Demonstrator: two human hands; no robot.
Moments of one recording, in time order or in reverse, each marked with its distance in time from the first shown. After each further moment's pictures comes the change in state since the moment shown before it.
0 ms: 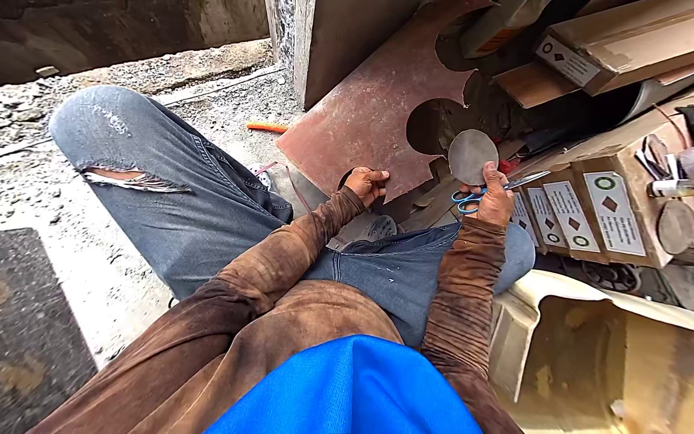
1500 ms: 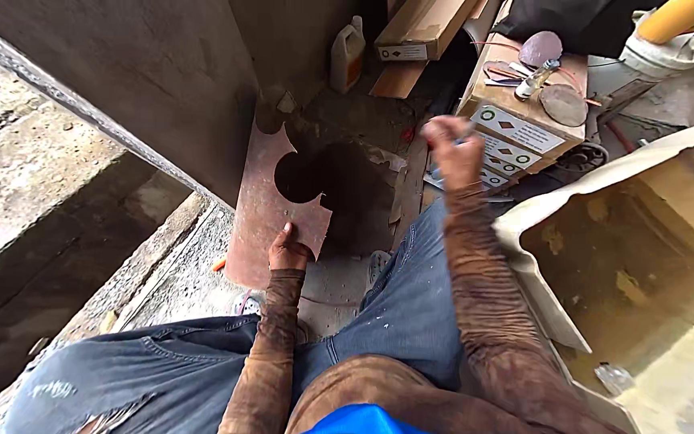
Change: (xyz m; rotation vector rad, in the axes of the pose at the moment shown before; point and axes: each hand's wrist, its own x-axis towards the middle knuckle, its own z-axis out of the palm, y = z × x) left_hand 0.003 0.057 0.011 0.107 0.127 0.235; right_hand 0.028 -0.109 -0.031 -0.462 0.123 -0.467
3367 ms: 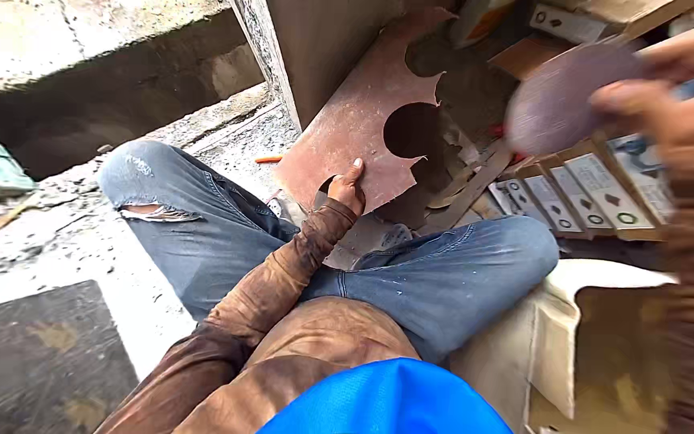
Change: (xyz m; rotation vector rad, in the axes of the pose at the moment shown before) left_hand -0.059 -0.012 0.013 0.216 0.028 -0.004; right_hand 0.056 -0.087 -0.036 -0.107 -0.710 -0.344
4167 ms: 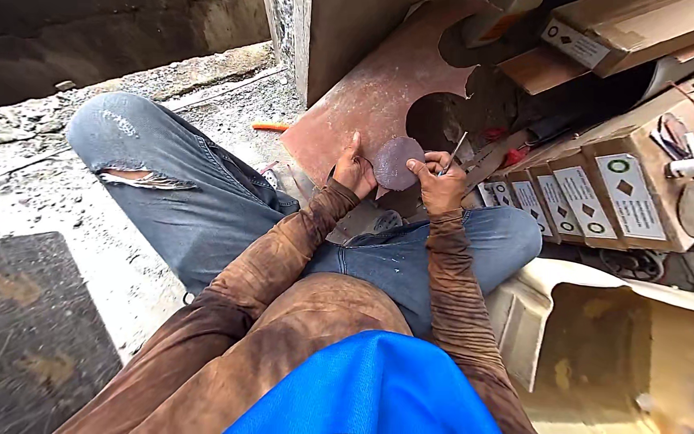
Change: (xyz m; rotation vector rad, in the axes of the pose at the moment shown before) left_hand 0.016 -0.001 -0.020 -0.550 -0.346 -0.133; right_hand -0.075 0.048 0.258 0.161 0.177 0.367
